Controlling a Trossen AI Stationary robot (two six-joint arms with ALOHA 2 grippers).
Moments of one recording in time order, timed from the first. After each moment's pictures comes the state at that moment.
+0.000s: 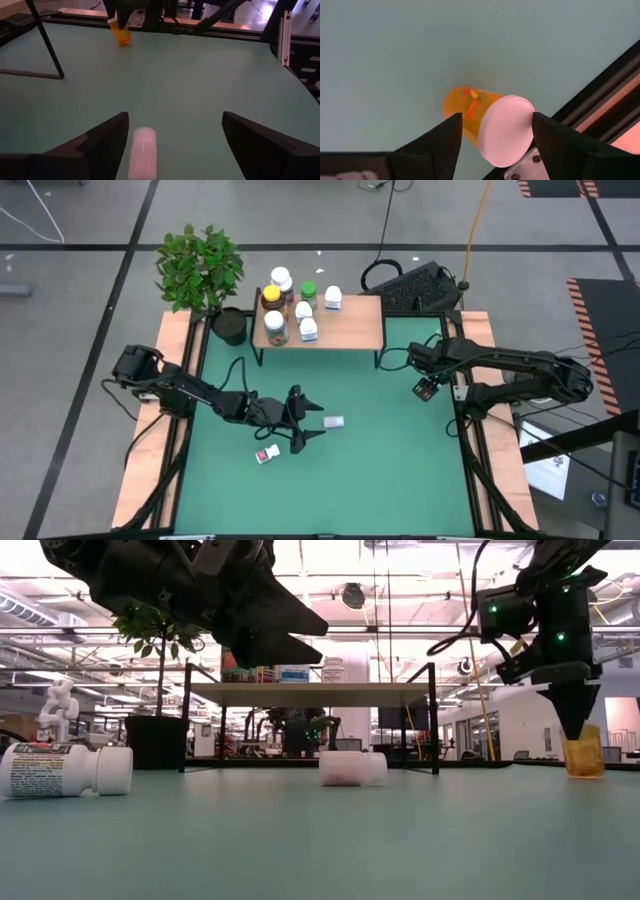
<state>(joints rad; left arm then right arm) -0.24 1.61 0.71 0.54 -0.23 -0.16 -0.42 1.12 0.66 -1.14 0.11 0.38</state>
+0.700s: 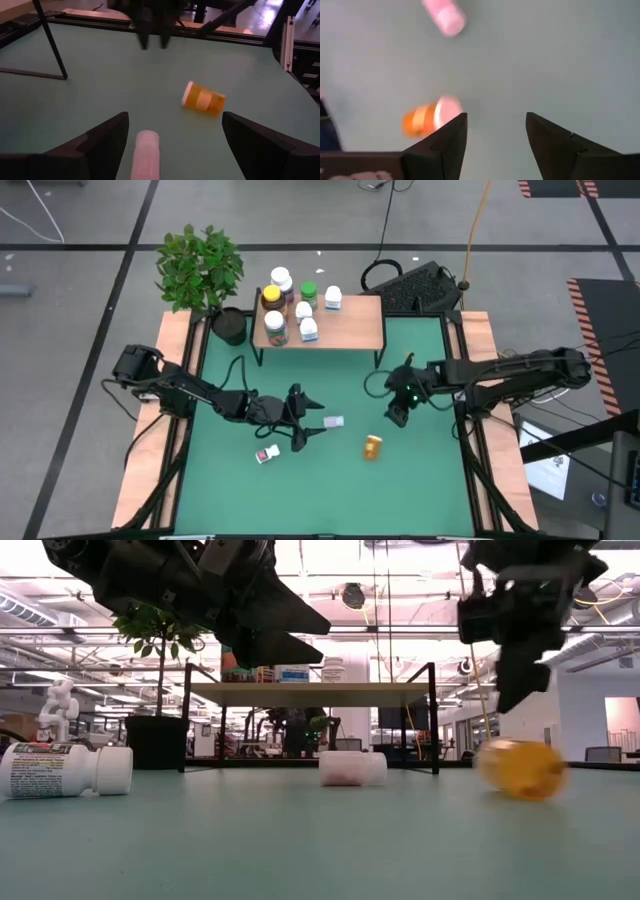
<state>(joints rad) -0.22 1.61 0.71 0.55 -0.23 -0.17 -0.02 1.12 0.66 -0.57 -0.18 0.63</state>
